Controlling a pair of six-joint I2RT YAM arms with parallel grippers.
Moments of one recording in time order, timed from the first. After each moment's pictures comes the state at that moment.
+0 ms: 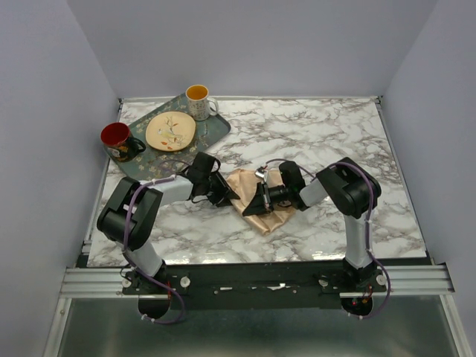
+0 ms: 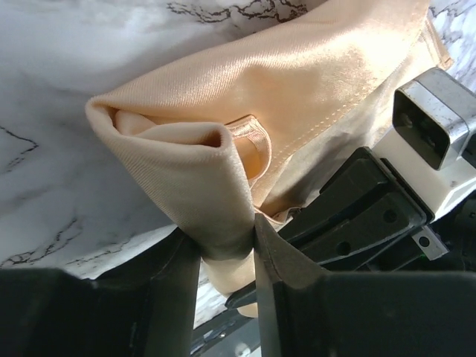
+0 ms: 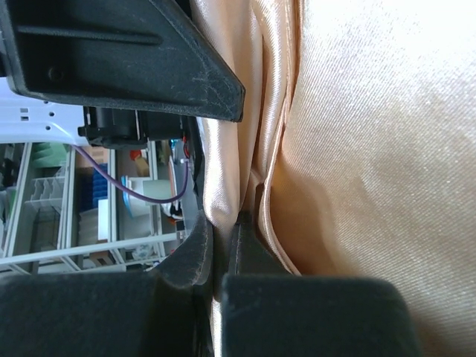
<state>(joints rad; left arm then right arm) -0.46 1.66 0.78 -0.09 0.39 -1.15 0.54 2.08 0.76 0.74 -1.12 0.86</state>
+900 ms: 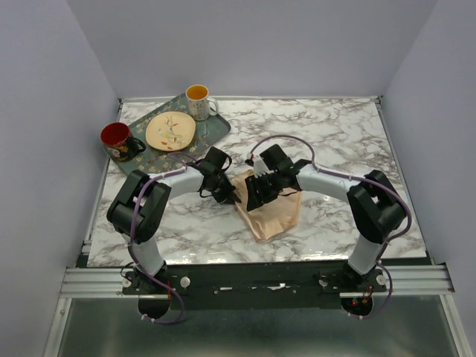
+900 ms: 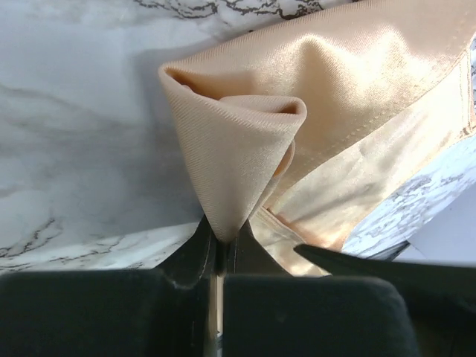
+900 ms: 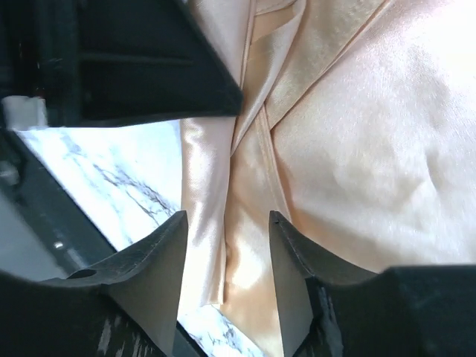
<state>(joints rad) -0.53 1.76 0.97 -0.33 0.30 -1.09 0.64 1.81 1.09 -0.34 -0.53 0.21</state>
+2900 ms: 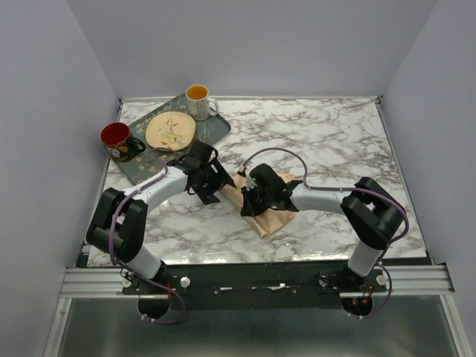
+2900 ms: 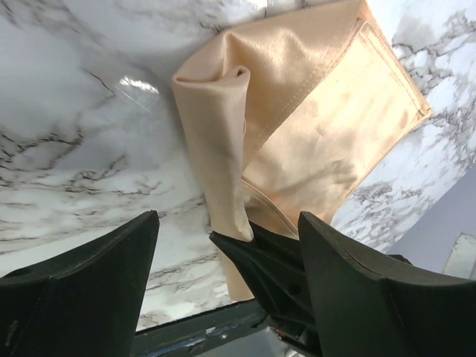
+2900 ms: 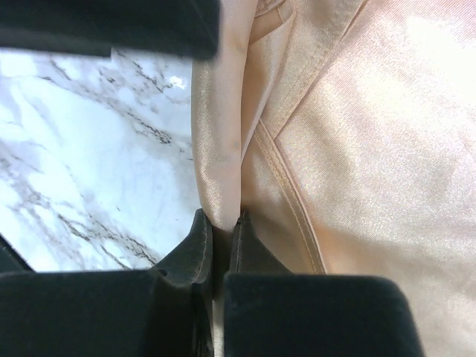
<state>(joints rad) -0.47 1.56 0.96 -0.45 0.23 -1.12 0.86 1.75 0.94 -0.08 -0.17 0.29</state>
